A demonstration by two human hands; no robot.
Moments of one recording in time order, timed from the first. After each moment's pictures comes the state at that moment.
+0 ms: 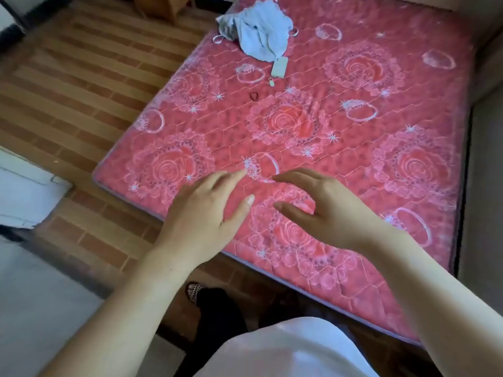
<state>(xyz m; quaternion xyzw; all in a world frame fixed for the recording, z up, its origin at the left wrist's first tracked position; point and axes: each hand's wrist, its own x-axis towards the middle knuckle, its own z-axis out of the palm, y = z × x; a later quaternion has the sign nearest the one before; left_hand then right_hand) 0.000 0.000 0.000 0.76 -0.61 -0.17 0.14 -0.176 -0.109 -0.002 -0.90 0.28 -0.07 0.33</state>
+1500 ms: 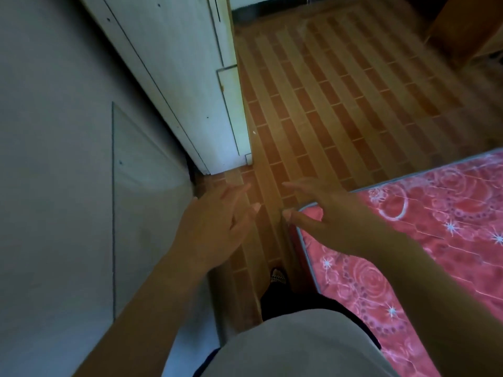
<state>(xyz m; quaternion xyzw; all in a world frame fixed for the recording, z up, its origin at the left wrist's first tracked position) 0.609 0.210 -0.021 0.95 -0.18 -0.15 0.20 0.574 0.003 -0.018 -0.93 -0.06 0.12 0.35</state>
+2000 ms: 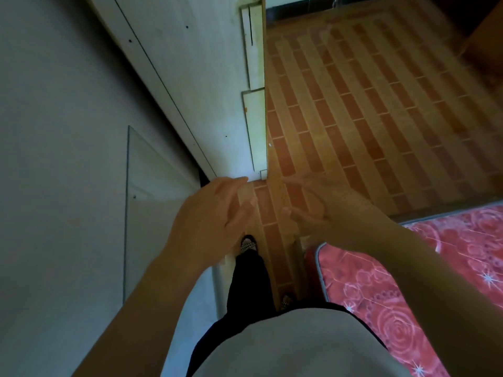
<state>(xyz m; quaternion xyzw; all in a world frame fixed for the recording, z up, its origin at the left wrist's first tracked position) 0.752 0.240 -0.010 0.95 -0.17 -0.10 0.24 0.733 0.027 -0.009 -0.92 -0.11 0.14 0.34</state>
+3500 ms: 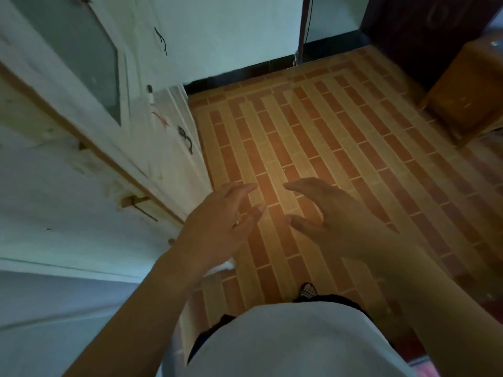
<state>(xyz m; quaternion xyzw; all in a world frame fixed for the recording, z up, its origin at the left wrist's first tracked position) 1.157 -0.022 -0.003 0.93 -0.23 -0.13 0.25 1.107 -0.223 0.003 -0.94 -0.06 0.08 0.31</state>
